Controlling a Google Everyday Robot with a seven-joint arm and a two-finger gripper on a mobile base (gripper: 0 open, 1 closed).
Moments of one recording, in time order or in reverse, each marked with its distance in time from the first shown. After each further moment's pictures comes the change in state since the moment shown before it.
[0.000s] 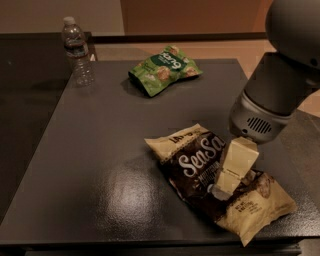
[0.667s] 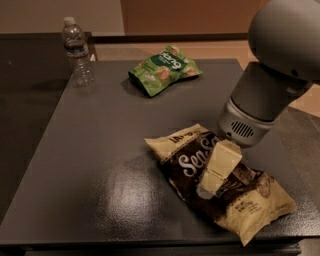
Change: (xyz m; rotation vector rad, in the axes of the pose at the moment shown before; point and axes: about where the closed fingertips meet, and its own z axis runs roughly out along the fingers) arm -0.016 0.000 0.020 -0.001 -0.006 0.071
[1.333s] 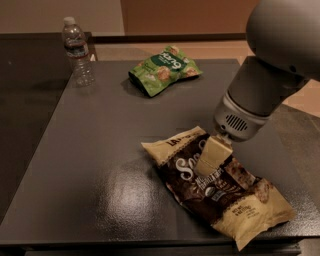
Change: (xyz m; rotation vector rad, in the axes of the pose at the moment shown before) arm -0.014 -0.009 -0.006 0.044 -0.037 0.053
